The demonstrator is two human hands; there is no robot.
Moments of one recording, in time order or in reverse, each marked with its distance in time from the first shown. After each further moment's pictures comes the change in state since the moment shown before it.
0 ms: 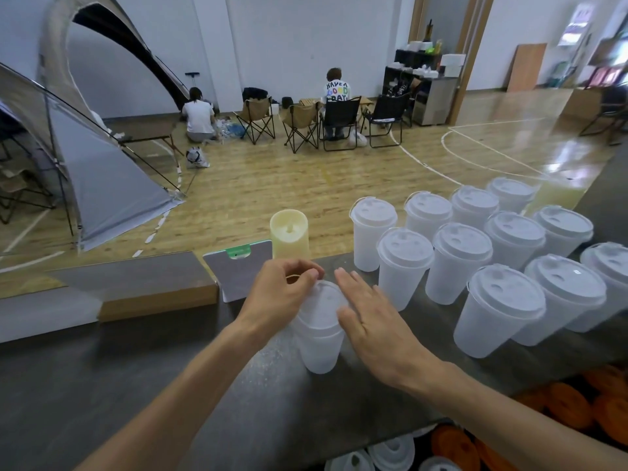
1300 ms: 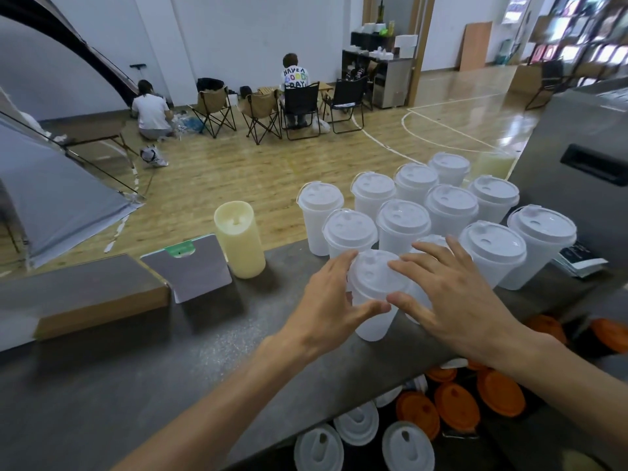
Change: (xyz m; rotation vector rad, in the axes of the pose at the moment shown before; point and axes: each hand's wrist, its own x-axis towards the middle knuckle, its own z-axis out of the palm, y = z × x) left_hand -0.022 0.027 0.121 0.199 -0.259 0.305; right_hand -0.079 0.077 -0.098 -0.556 0.219 0.064
